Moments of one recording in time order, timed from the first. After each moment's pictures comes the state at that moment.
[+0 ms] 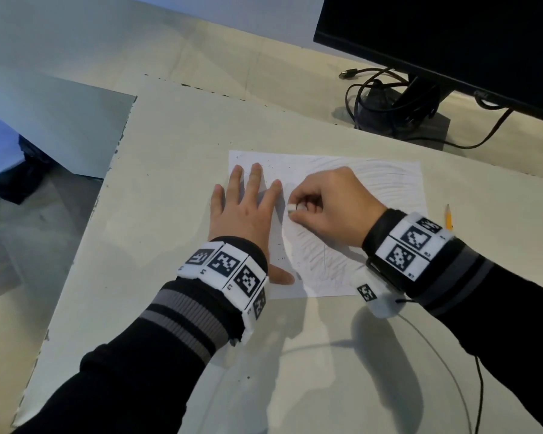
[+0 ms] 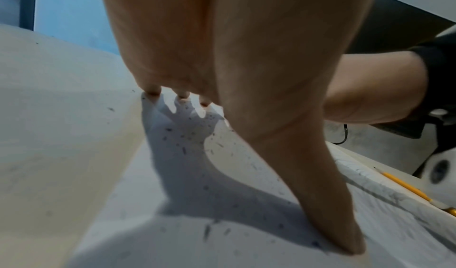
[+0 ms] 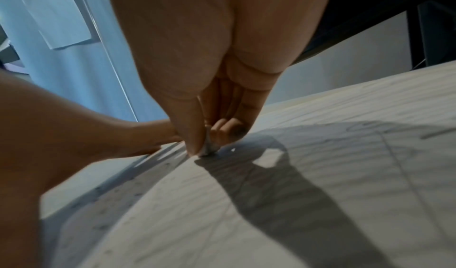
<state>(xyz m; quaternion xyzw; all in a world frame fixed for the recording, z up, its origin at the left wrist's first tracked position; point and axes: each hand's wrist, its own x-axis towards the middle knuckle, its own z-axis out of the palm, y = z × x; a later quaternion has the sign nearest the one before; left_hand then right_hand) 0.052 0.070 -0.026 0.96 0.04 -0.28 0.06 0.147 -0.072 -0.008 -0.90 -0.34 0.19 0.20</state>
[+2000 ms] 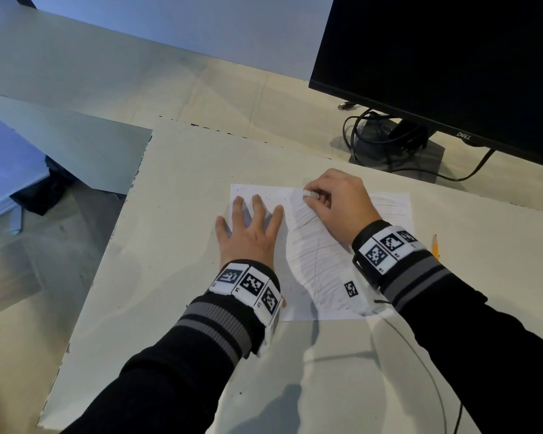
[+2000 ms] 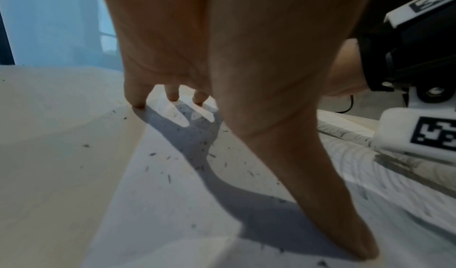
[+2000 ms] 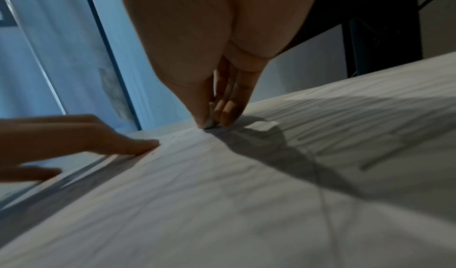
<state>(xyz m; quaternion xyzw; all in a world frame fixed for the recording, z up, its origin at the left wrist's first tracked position) 0.067 0.055 -0.021 0.95 0.08 -0.30 0.02 0.200 -0.083 -0.025 -0.92 -0.29 0.07 0.25</state>
